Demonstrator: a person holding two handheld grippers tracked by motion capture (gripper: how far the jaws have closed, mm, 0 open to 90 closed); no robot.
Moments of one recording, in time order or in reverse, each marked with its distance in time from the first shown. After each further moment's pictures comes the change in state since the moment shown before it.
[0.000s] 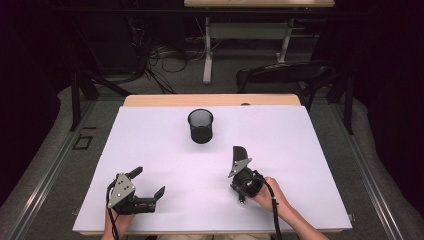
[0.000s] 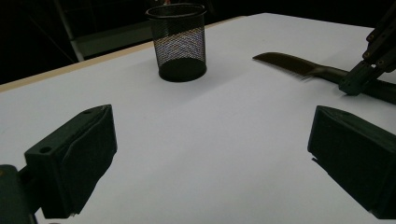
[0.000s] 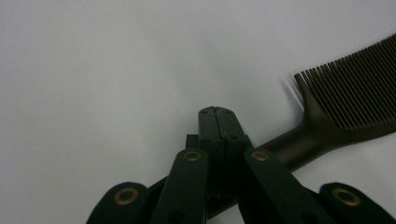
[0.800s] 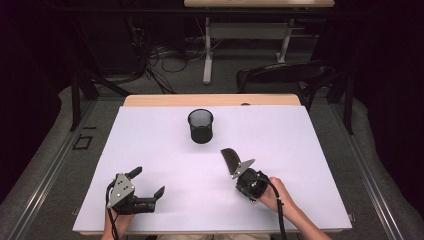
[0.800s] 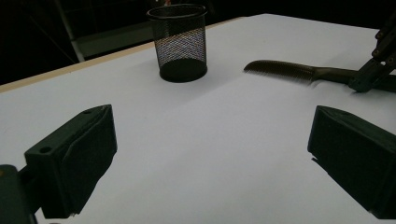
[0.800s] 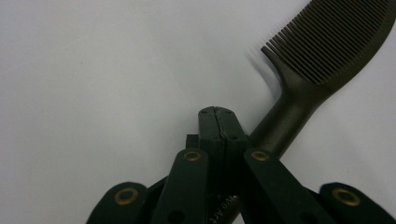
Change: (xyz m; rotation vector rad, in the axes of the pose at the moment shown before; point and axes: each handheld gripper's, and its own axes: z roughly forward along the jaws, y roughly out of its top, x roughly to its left) left arm 0.001 0.000 -0.001 -0.002 0.001 0.001; right arm -0.003 -0.008 -0.008 0.047 -0.010 -0.020
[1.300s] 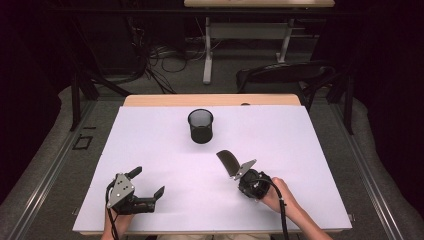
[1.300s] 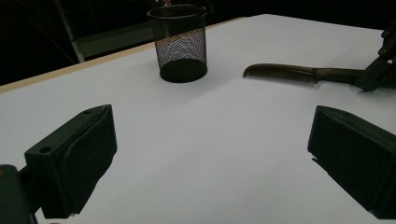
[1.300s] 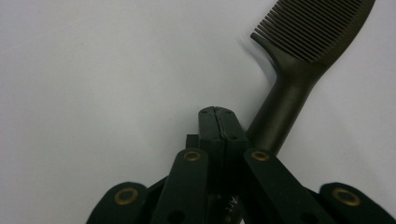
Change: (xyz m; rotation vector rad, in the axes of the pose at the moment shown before) left arm 0.000 0.000 -0.001 -0.001 0.000 0.001; right arm -0.001 -0.004 -0.005 0.034 -0.003 -0.013
